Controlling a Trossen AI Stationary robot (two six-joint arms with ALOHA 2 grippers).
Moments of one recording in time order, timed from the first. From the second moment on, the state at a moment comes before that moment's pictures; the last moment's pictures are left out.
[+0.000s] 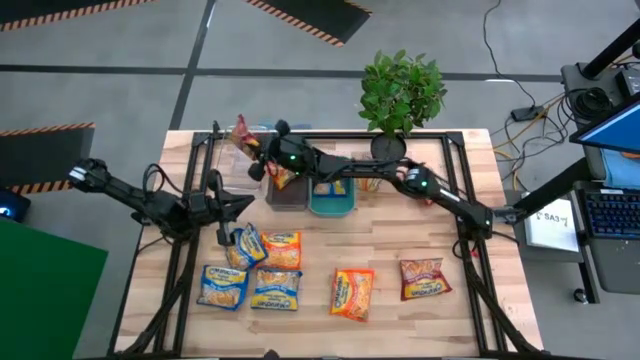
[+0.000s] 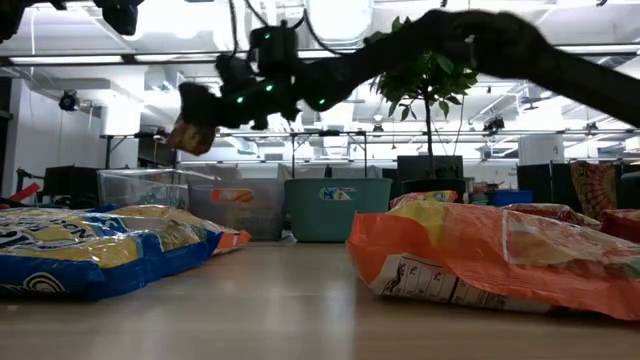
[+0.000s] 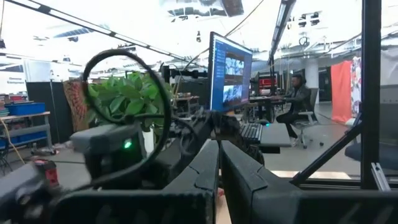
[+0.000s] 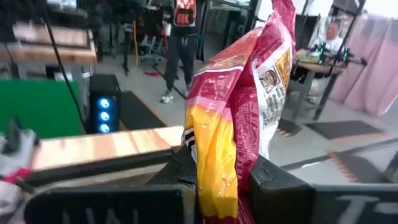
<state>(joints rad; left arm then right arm) -0.42 0.60 0.33 0.61 -0.65 0.25 -0.25 2.54 2.22 0.35 0.23 -0.17</state>
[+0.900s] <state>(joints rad) -0.42 0.61 0.33 0.59 -0.65 0.28 -0.30 2.62 2.28 0.16 0.24 -0.08</state>
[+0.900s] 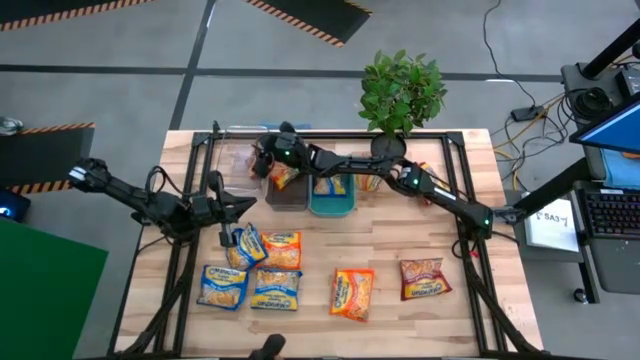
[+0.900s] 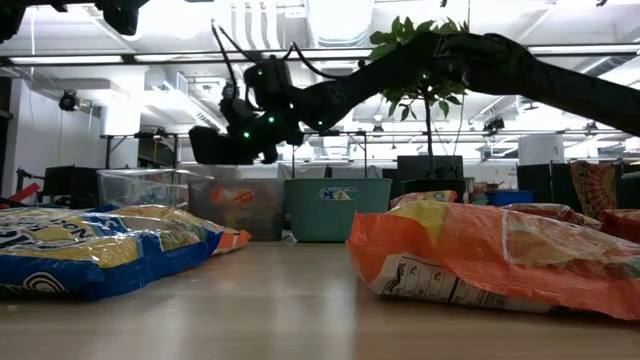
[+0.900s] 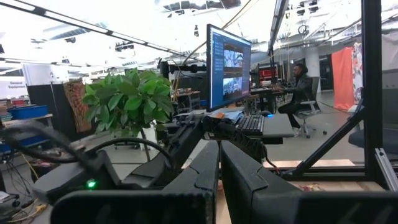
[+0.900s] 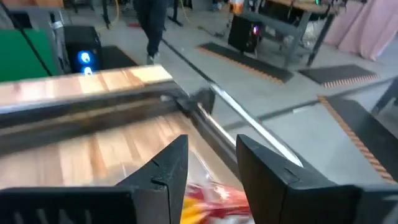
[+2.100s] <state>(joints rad) -0.42 0.78 0.33 0.54 -0.88 -0.03 0.22 1.80 1.60 -0.66 0.40 0.08</state>
